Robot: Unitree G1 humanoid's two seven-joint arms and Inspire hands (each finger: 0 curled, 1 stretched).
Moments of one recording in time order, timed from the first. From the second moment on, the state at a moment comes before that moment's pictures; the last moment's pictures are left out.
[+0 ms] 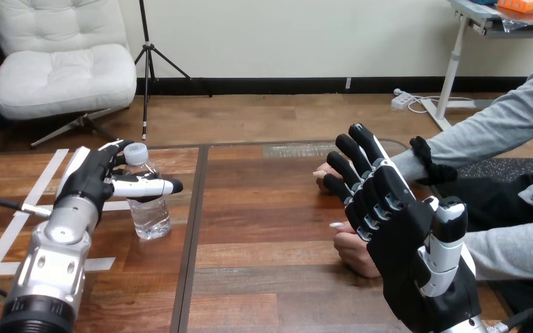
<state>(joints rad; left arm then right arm) -0.52 0.38 0.02 0.63 0.16 0.27 -0.09 0.32 -0.12 0.08 -0.27 0.38 -0.25 0.45</state>
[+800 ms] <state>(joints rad) -0.53 0.33 0.10 0.75 0.03 0.11 -0.04 0.32 -0.12 0.08 -0.27 0.38 -0.25 0.44</state>
